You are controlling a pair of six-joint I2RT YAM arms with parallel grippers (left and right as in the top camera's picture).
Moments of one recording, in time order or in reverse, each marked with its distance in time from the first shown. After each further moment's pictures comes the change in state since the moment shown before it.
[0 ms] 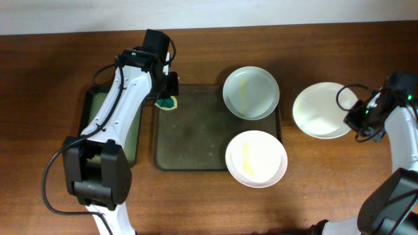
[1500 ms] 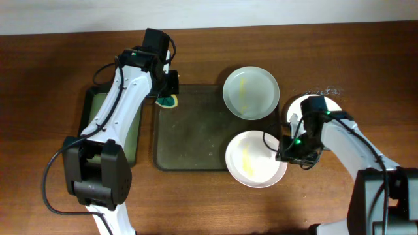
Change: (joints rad) left arm 0.000 0.000 0.000 0.024 0.000 0.000; right arm 0.467 -0.019 -0.286 -0.041 -0.212 -0.147
